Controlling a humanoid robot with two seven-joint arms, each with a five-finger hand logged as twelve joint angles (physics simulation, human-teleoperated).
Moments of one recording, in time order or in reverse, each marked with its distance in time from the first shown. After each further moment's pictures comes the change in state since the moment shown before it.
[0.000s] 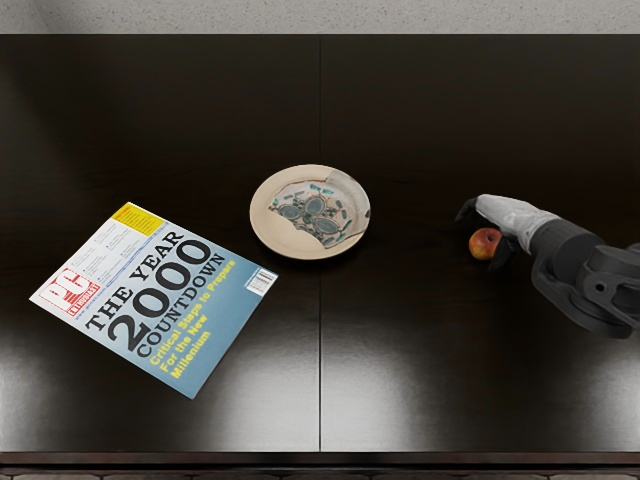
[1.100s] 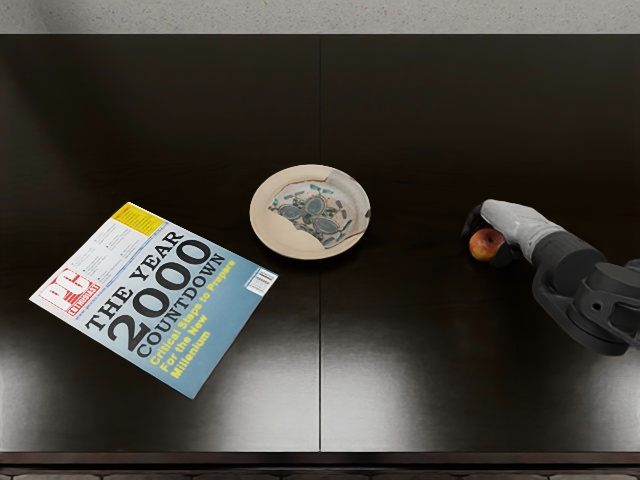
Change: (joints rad) left arm 0.000 0.000 0.000 0.000 0.000 0.000 0.000; right arm -0.044 0.002 -0.014 0.001 -0.051 -0.081 0.000
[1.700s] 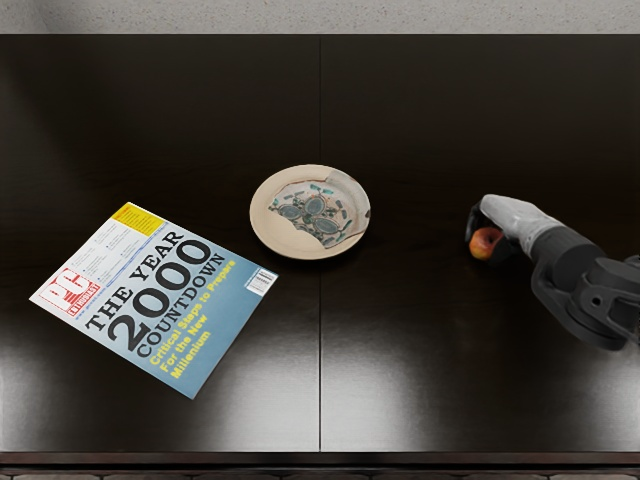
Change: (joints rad) left arm 0.000 0.000 0.000 0.000 0.000 0.000 0.000; right arm 0.009 0.007 0.013 -0.003 0.013 -0.007 0.002
